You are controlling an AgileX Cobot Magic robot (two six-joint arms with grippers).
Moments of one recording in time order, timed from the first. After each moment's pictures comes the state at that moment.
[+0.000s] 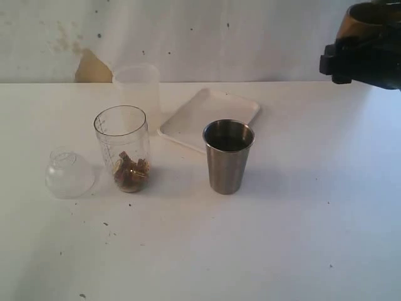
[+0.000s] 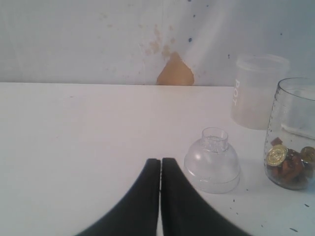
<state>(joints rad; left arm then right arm) 0.00 0.00 0.00 -0.02 0.23 0.00 0.12 1.25 -0.79 0.97 -0.18 -0.97</state>
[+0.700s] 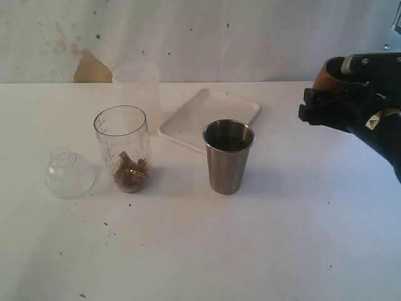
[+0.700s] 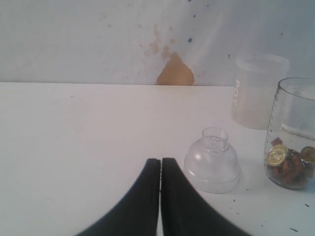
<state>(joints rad) 0.00 0.00 0.00 -0.02 0.23 0.00 0.02 1.66 -0.68 -0.01 -0.66 0.01</state>
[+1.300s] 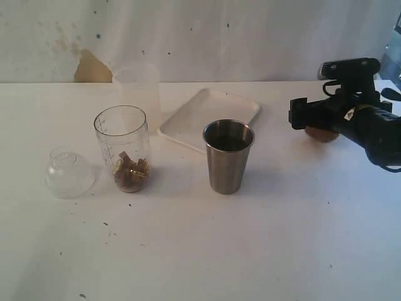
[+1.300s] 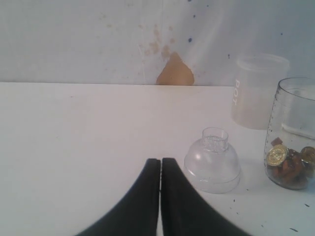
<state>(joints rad) 0.00 0.00 0.00 -0.02 0.23 0.00 0.00 1.85 -0.86 0.09 -0.53 -0.12</state>
